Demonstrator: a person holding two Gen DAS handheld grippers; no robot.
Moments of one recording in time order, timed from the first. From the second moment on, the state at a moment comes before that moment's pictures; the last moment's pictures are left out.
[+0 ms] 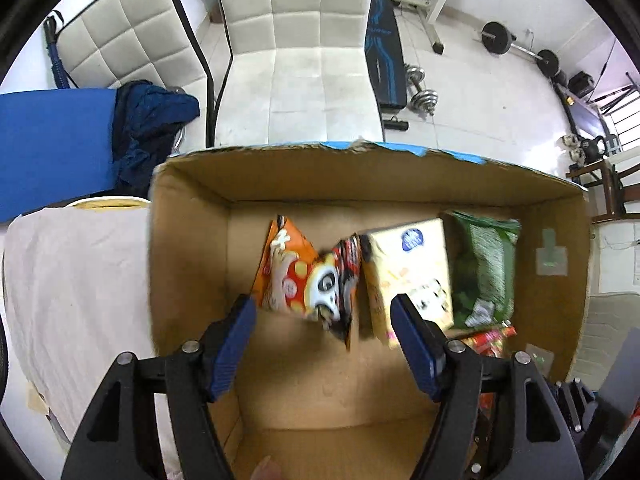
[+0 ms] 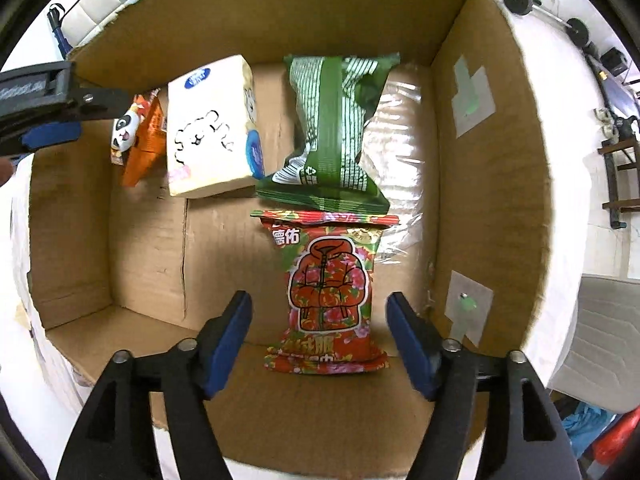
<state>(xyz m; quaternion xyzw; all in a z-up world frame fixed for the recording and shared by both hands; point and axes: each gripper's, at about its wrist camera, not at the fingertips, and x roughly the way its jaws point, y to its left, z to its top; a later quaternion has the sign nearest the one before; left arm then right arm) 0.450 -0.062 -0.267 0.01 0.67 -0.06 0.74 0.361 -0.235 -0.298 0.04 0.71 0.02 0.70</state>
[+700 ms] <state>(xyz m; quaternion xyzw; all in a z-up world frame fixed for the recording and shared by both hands) 0.315 -0.045 -0.184 0.00 0.60 -0.05 0.80 0.299 -0.226 -0.201 0.02 0.64 0.00 0.76</state>
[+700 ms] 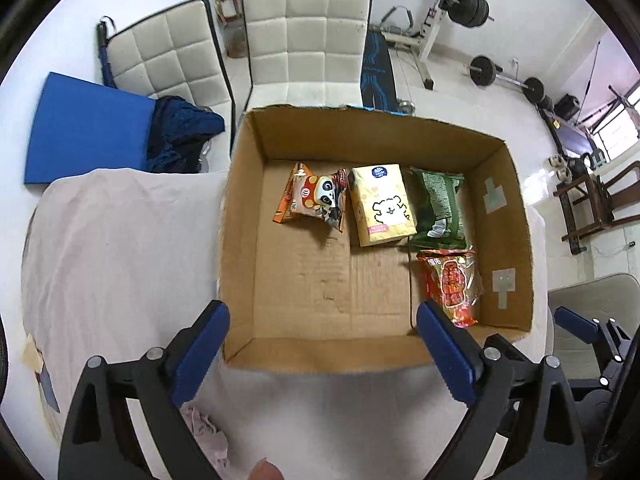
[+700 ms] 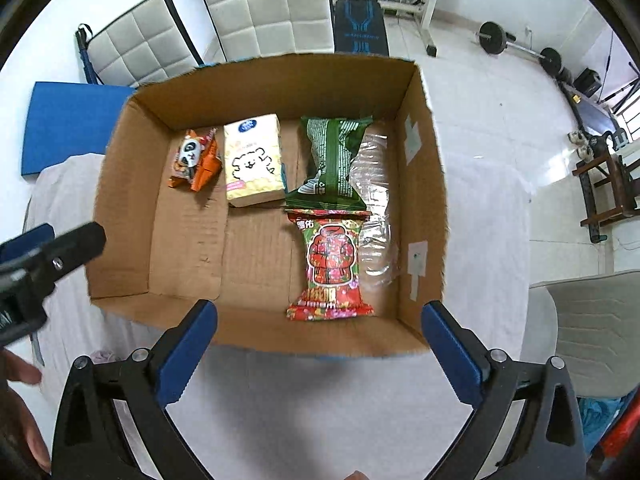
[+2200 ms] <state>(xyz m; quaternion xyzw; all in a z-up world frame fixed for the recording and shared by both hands) 0.143 0.054 -0.339 -0.11 0.67 0.16 0.72 0.196 -0.179 -0.342 0.16 0.64 0.13 0.74</state>
